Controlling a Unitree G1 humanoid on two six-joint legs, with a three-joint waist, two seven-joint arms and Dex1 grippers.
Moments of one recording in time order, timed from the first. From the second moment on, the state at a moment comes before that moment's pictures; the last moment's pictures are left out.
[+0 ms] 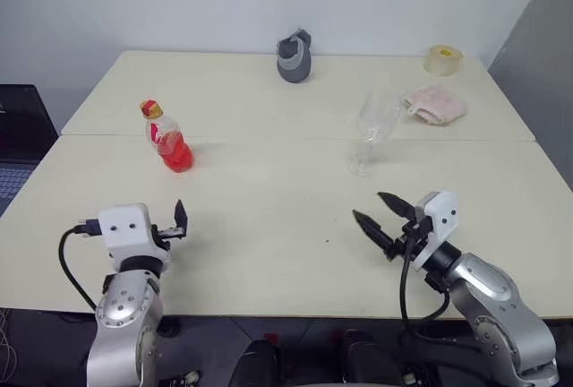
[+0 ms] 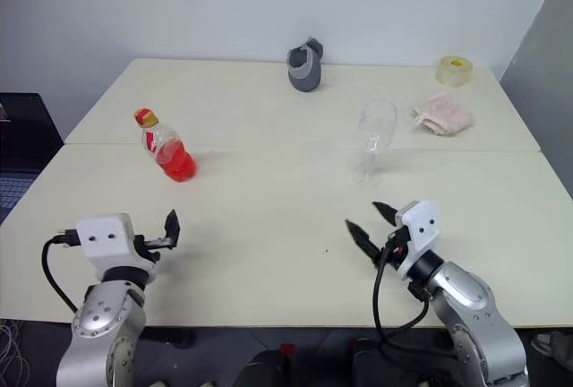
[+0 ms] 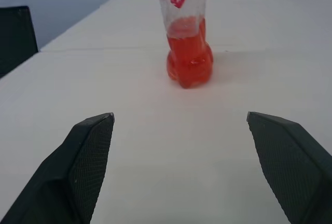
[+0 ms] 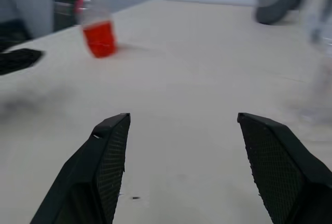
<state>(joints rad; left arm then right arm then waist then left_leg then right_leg) 0.10 0.26 0.33 -0.44 -0.14 0.40 -0.02 0.04 -0.39 -0.01 -0.65 0.45 0.51 0.57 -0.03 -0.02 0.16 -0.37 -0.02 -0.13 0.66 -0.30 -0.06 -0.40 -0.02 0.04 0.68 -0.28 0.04</state>
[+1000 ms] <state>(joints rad) -0.35 0.47 0.36 0.23 -0.22 0.20 -0.31 -0.13 -0.41 0.03 -0.50 0.49 0.44 0.63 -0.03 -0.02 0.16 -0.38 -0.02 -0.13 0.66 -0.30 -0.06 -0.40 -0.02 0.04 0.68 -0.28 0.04</state>
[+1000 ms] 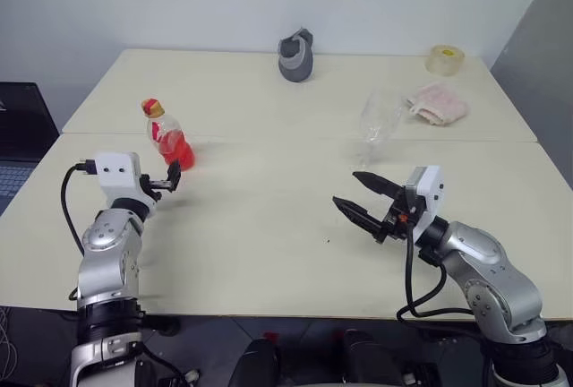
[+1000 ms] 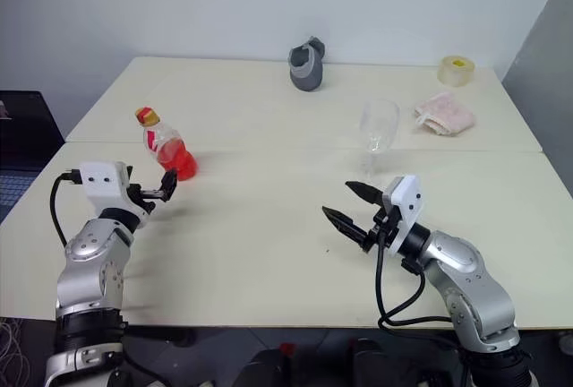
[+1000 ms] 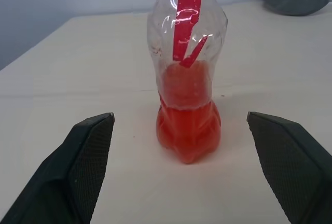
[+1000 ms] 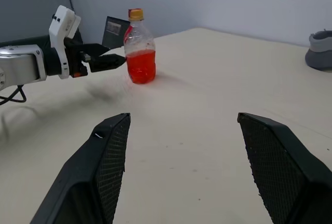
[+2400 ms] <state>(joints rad) -0.79 0.54 0.27 1.03 -0.15 -0.23 -0.44 -0.07 -0.42 0.01 -0.55 0.49 0.47 0.54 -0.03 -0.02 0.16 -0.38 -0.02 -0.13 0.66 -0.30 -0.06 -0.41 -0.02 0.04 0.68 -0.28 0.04</state>
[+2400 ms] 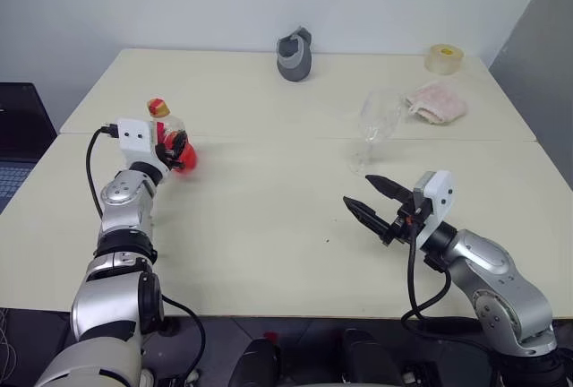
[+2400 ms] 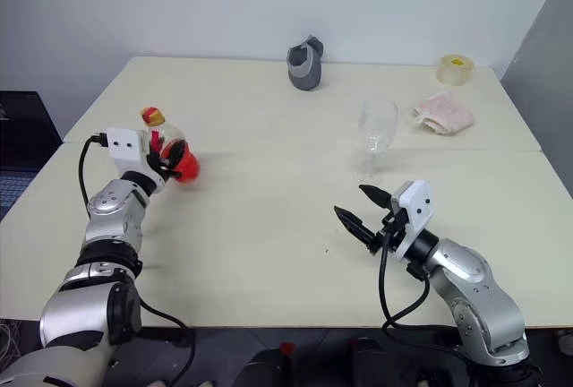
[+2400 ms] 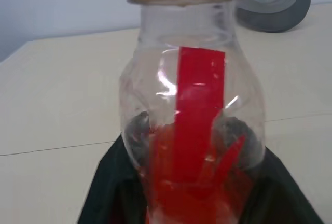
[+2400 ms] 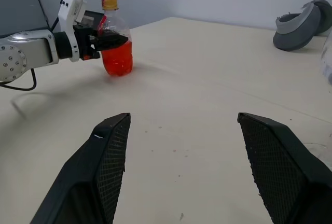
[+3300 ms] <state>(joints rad) -0.62 0.24 -0.03 0.41 -0.17 0.06 -0.72 -0.54 -0.31 0.08 -0.40 0.50 0.68 0.49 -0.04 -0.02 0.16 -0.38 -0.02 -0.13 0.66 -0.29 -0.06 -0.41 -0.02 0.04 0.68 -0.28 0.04</state>
